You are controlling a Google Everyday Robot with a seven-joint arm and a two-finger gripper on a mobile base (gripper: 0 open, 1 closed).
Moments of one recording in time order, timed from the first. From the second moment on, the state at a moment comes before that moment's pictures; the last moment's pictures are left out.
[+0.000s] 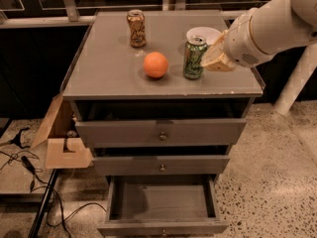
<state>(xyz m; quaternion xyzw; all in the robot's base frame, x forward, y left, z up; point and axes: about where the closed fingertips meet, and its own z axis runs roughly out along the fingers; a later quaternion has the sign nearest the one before) 0.567 -0.139 0.954 -0.59 0.71 -0.04 0.38</state>
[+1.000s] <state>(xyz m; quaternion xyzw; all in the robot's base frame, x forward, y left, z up) 0.587 -0.079 0.941 -0.62 0.67 -0.01 0.41</state>
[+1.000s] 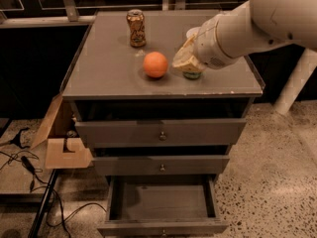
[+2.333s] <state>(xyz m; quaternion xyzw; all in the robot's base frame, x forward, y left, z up) 0.625 -0.038 0.907 -0.64 0.65 0.02 0.40</state>
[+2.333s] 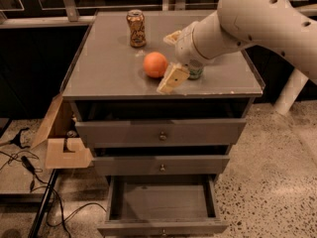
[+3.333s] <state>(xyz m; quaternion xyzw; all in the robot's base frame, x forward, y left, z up) 0.671 -0.026 0.891 -0.63 0.66 0.02 0.40</state>
